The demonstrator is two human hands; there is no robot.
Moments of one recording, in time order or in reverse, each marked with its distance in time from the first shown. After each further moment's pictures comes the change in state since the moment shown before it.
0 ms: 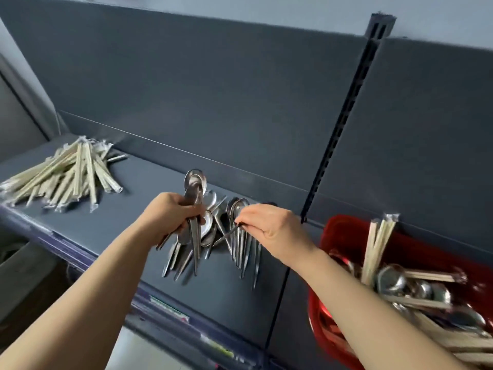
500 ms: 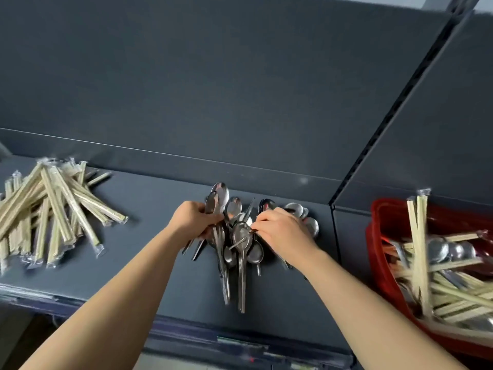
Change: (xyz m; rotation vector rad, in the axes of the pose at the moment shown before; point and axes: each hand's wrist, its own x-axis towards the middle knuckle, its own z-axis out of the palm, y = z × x) left_hand 0.125 -0.055 -0.044 0.196 -0.223 -0.014; right_hand 0.045 -0.004 0.107 -0.384 -0.178 0.422
